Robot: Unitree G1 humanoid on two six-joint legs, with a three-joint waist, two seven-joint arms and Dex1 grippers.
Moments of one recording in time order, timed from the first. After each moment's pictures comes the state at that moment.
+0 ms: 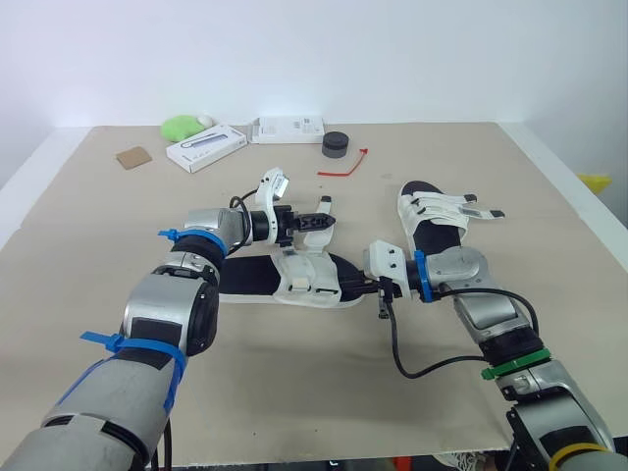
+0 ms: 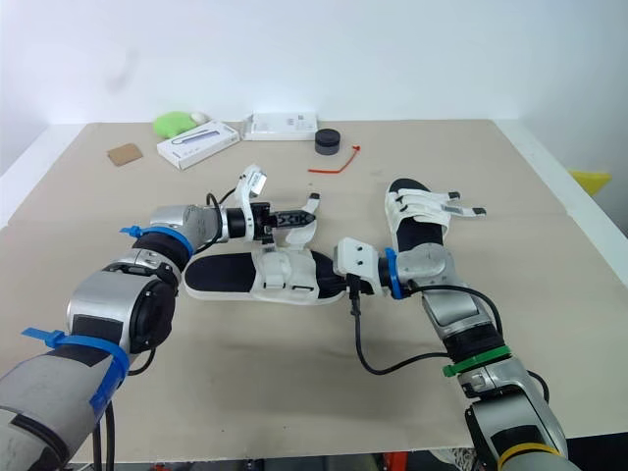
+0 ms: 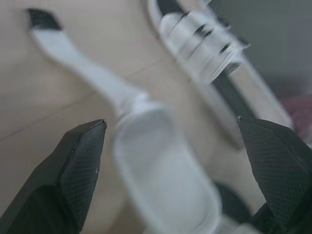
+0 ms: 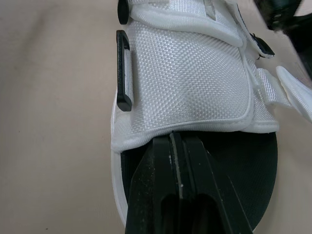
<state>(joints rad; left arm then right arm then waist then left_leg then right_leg) -1.29 0.17 0.17 1.28 -0.29 0.59 -0.96 -0.60 -0.57 0.27 0.23 0.09 0.02 1.21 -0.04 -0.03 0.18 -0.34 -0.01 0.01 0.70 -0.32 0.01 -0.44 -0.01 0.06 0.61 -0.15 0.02</state>
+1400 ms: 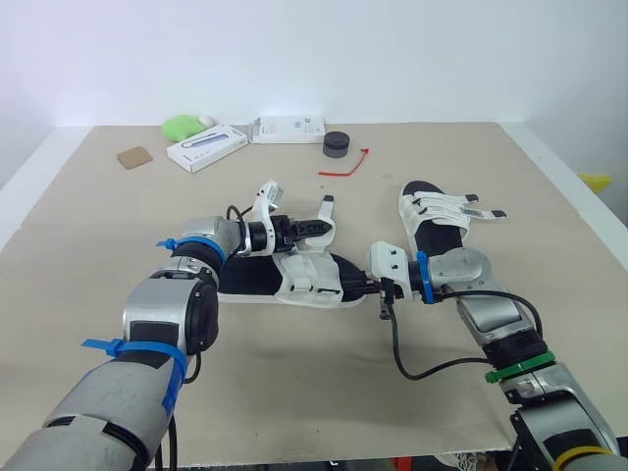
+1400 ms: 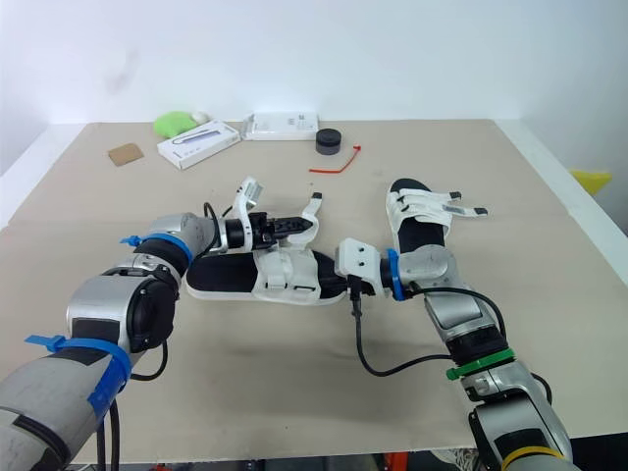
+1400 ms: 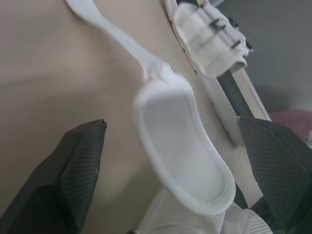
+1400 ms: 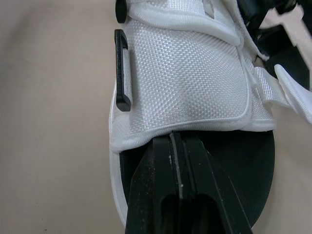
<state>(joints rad) -1.26 0.18 0.25 1.32 -0.24 0.65 -0.96 -0.59 -0.58 0.27 0.20 0.09 0.04 1.20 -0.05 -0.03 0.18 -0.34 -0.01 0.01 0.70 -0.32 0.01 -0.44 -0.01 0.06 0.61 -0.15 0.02</state>
